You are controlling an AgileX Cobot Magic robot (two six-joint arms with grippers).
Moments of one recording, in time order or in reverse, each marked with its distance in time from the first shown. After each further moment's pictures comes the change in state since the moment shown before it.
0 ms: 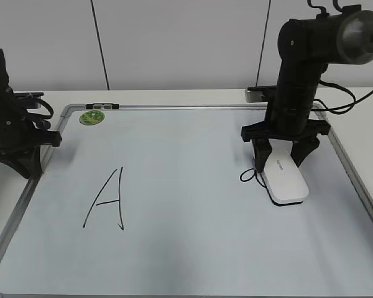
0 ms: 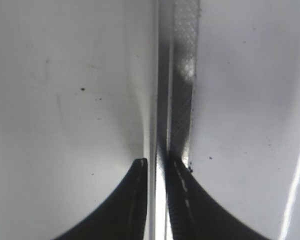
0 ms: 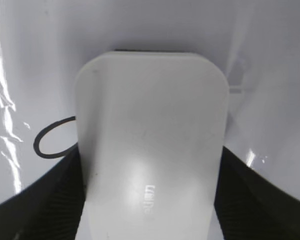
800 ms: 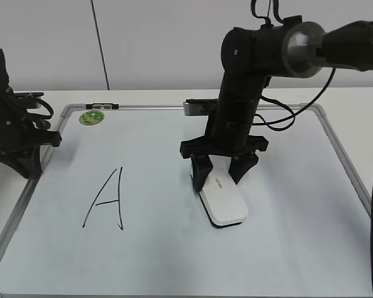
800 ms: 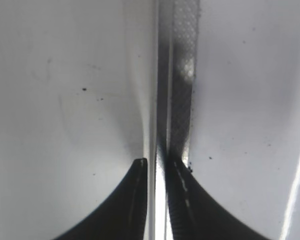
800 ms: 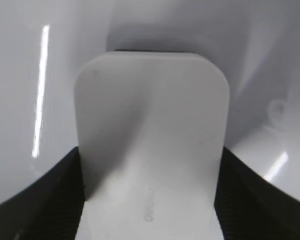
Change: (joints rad) left arm 0.000 0.002 0.000 0.002 0.002 0.000; right arm 0.187 0.024 -0.030 0.186 -0.004 -0.070
